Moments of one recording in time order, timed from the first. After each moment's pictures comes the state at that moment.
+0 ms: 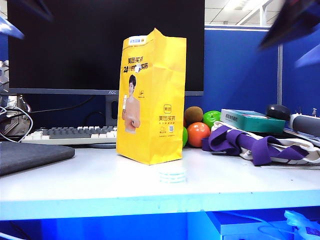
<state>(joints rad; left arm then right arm) -0.20 0.84 0.74 -0.28 0.38 0.08 0.41 0.71 0.46 -0.04 -0.05 0.13</state>
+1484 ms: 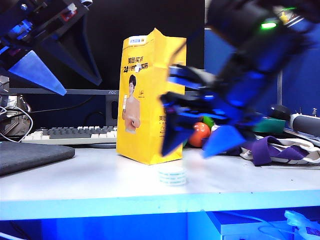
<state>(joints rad) -0.57 1.06 0.74 -0.36 0.10 -0.02 0.71 1.51 0.77 -0.04 -0.03 0.16</state>
